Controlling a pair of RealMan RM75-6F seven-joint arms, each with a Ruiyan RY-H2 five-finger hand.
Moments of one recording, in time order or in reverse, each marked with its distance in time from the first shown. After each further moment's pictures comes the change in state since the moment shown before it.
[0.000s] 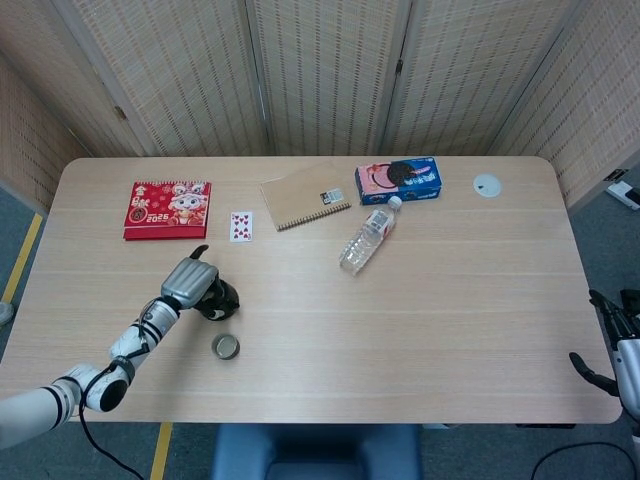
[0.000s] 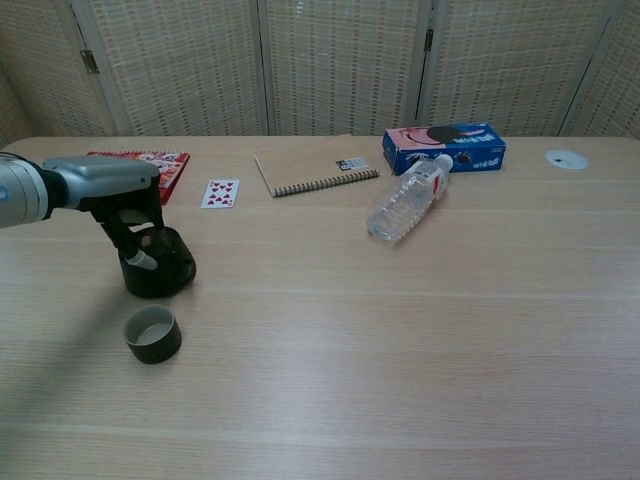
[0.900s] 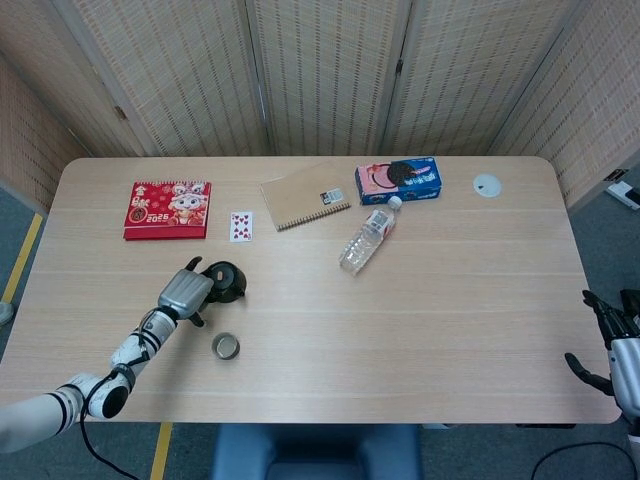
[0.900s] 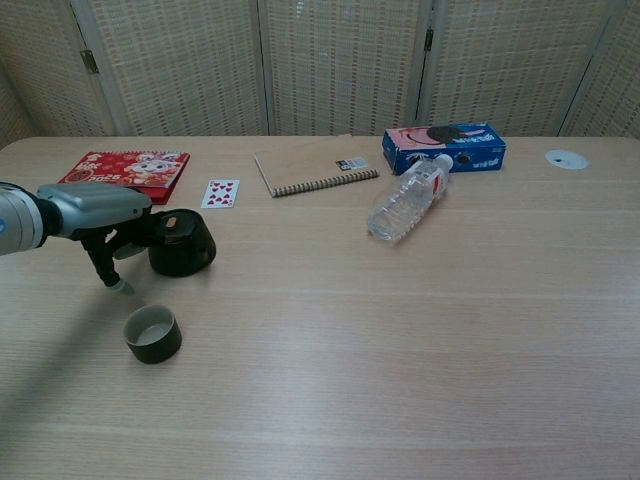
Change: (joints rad) left arm 0.019 -0.042 0.047 0.039 -0.056 -0.011 0.122; right arm 0.006 0.004 -0.006 -0.013 -0.006 -0.009 -0.013
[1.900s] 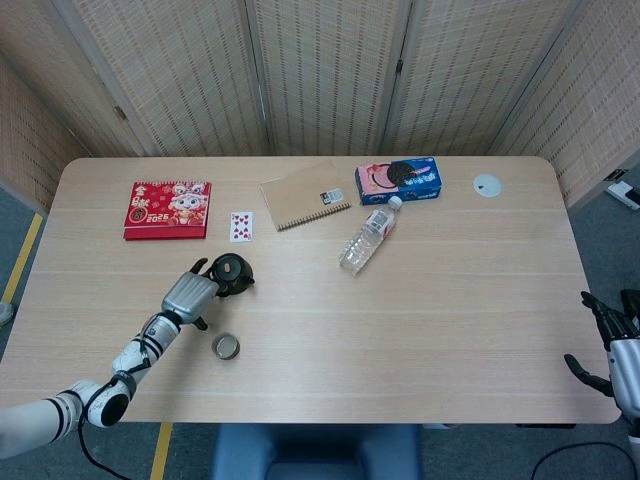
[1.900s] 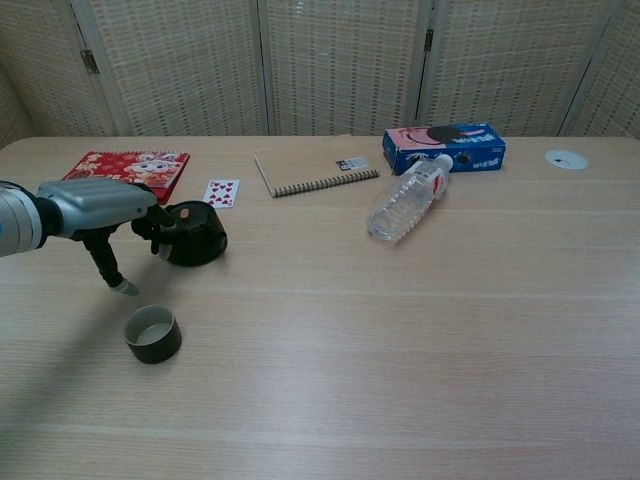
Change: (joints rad) left arm 0.013 0.019 0.005 -0.077 0.016 0.053 0.060; right arm 0.003 0.000 -0.008 0.013 -0.009 -0.002 0.011
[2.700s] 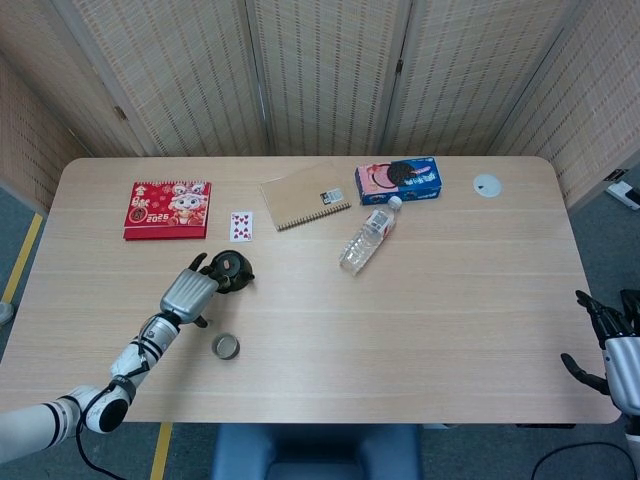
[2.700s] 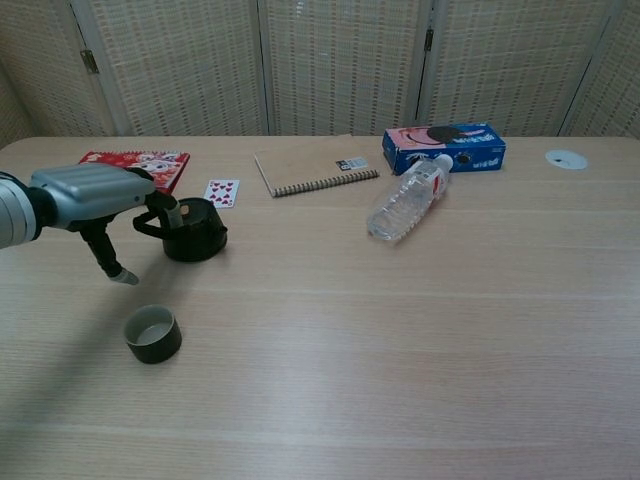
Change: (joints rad) left arm 0.016 0.020 -0.014 -0.065 -0.008 0.072 0.083; right arm 0.010 0.005 -0.002 -0.006 -0.007 -0.009 -0.006
